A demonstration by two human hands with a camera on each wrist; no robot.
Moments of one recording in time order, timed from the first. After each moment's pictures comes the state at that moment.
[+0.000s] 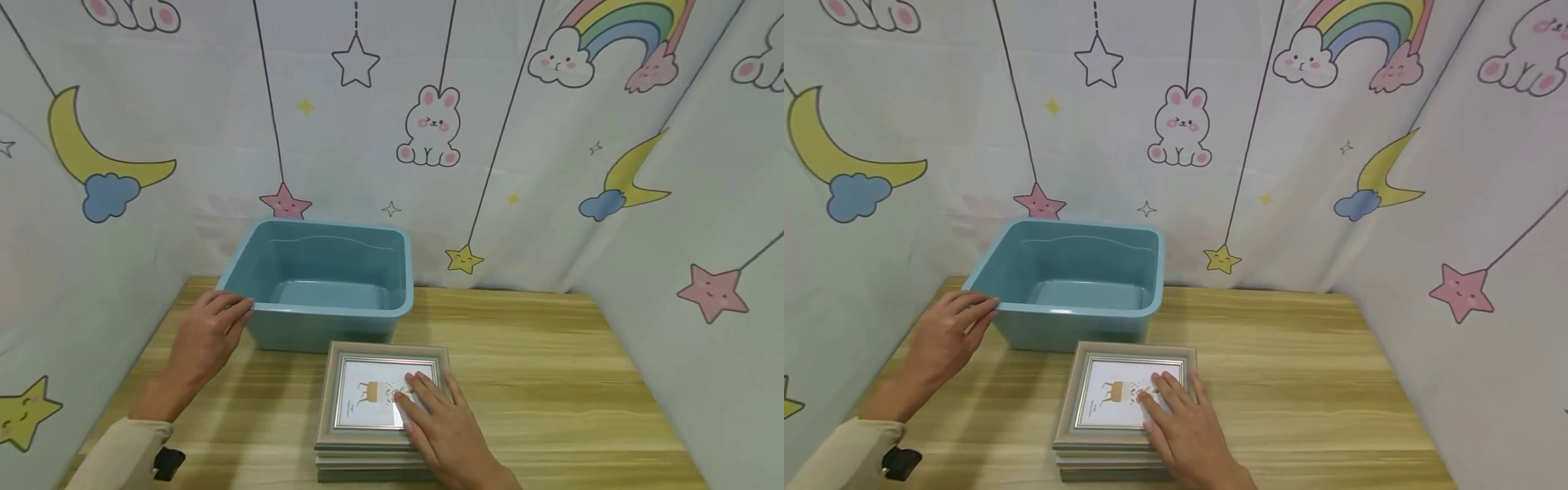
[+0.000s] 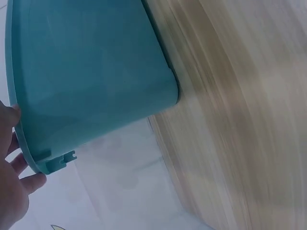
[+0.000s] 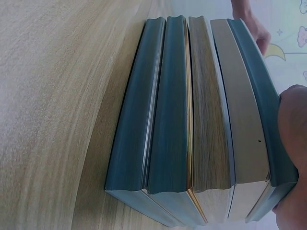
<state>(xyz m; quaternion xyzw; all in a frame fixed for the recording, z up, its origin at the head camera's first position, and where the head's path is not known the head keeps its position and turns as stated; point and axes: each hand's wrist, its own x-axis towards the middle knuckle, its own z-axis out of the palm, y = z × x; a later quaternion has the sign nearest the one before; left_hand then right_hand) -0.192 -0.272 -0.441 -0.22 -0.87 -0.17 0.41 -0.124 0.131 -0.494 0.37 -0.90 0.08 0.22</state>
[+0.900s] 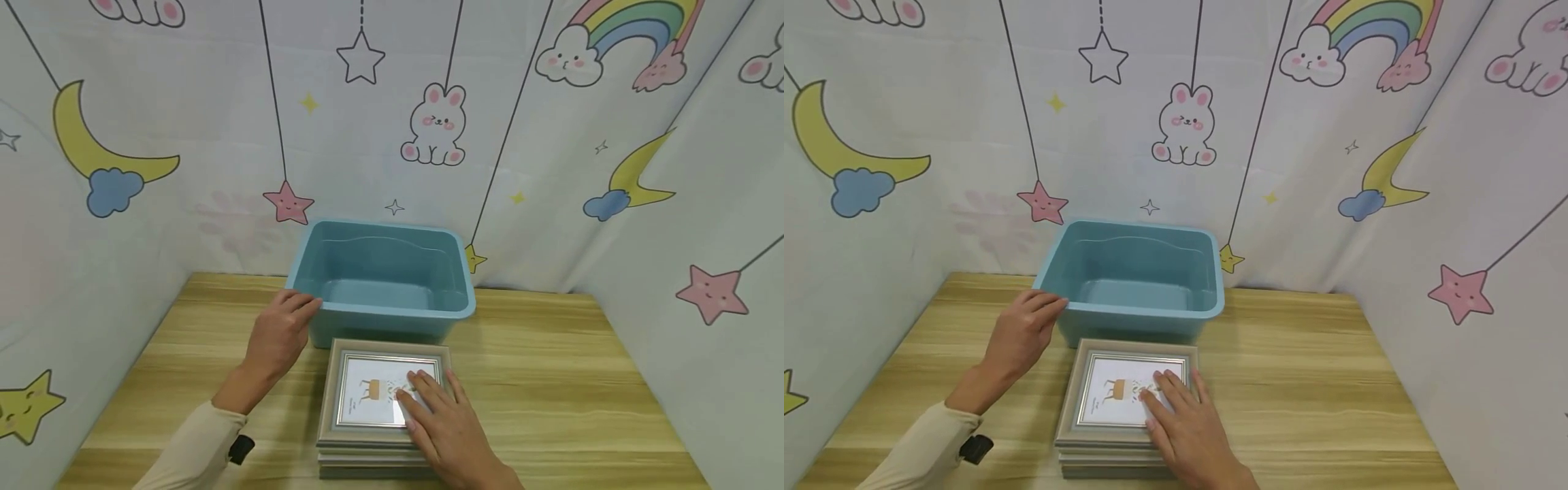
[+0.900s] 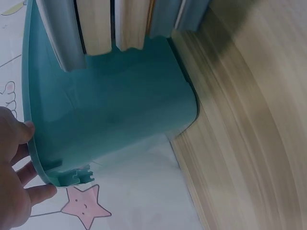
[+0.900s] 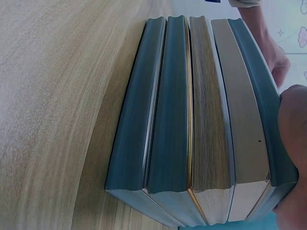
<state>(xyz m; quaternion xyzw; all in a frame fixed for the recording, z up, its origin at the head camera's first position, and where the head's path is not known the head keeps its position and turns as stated) -0.212 -0.188 -0.443 -0.23 -0.88 -0.16 0.39 -0.127 0.126 -0.495 0.36 -0.91 0.08 0.20</state>
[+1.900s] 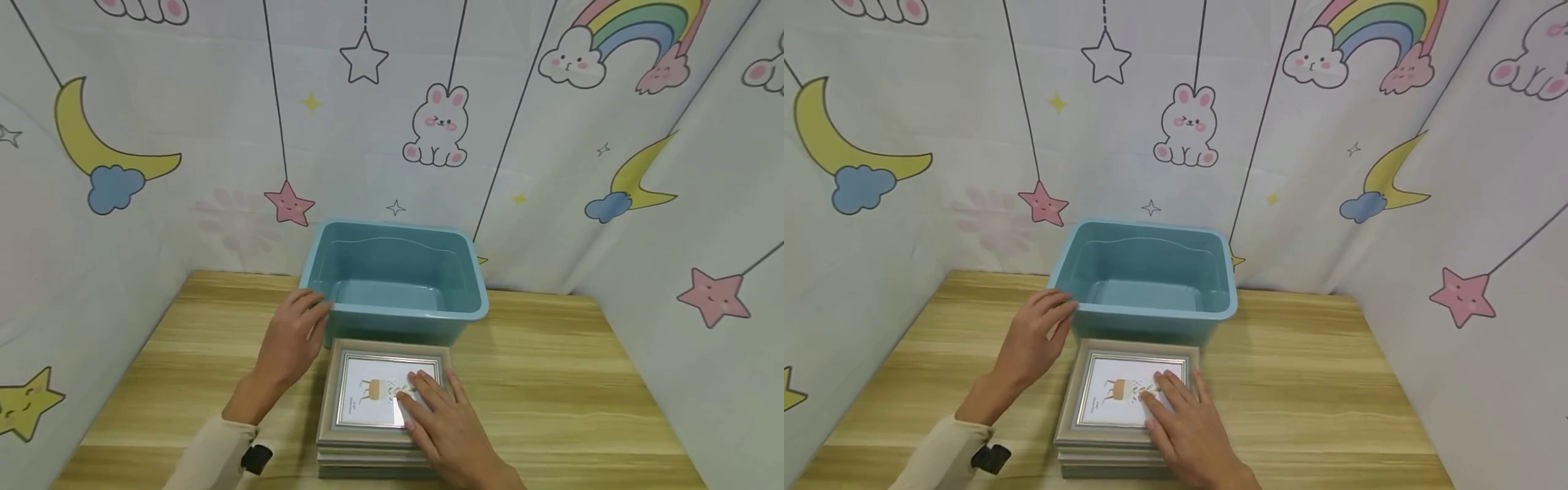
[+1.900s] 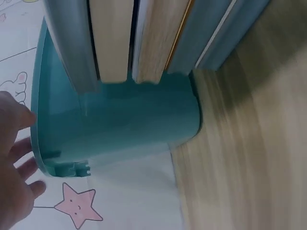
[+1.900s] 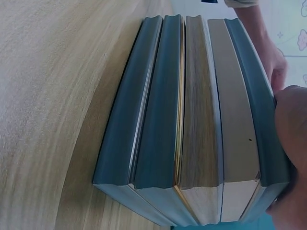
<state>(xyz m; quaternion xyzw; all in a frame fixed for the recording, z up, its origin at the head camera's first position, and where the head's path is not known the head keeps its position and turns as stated) -0.204 -0.169 -0.448 -0.21 -0.86 -0.25 0.39 -0.129 0.126 -0.490 0.36 -0.91 0.09 0.17</state>
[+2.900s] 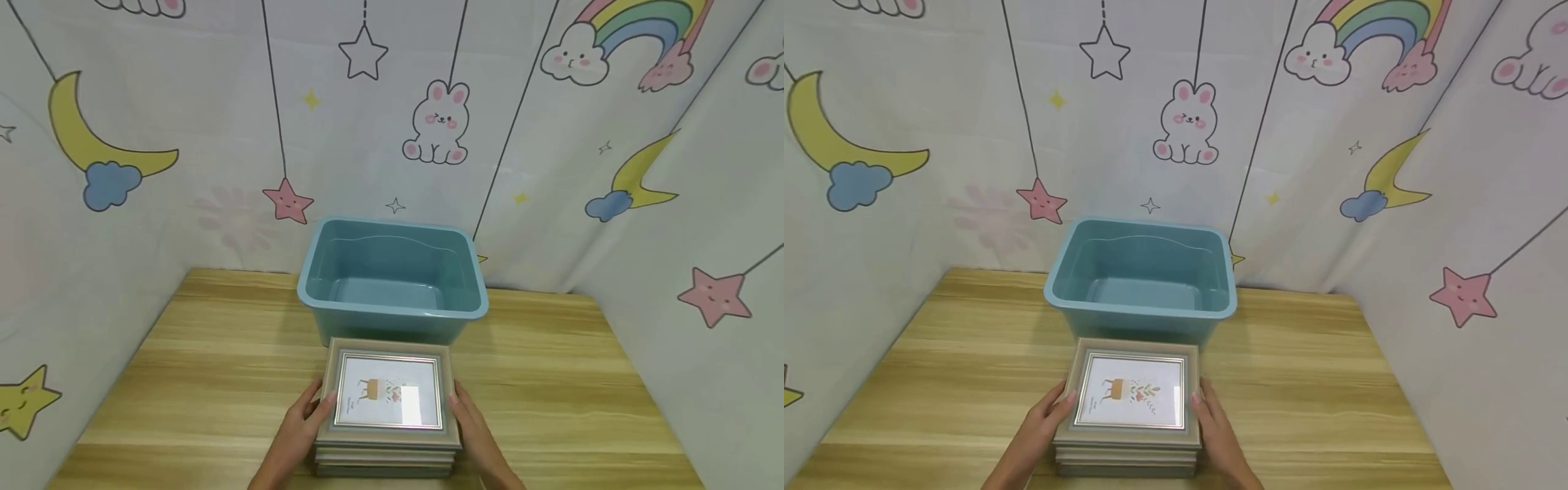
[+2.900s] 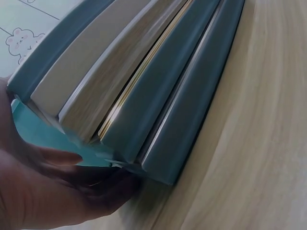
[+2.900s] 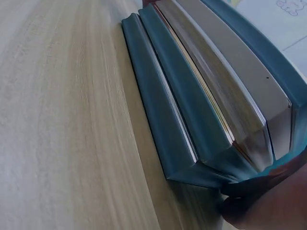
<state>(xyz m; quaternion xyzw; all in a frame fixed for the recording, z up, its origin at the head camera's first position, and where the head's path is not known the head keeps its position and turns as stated) -0.114 -0.138 -0.507 0.11 -0.76 -0.64 -0.09 -0.131 0.151 -0.517 0.03 -0.77 0.63 -0.12</state>
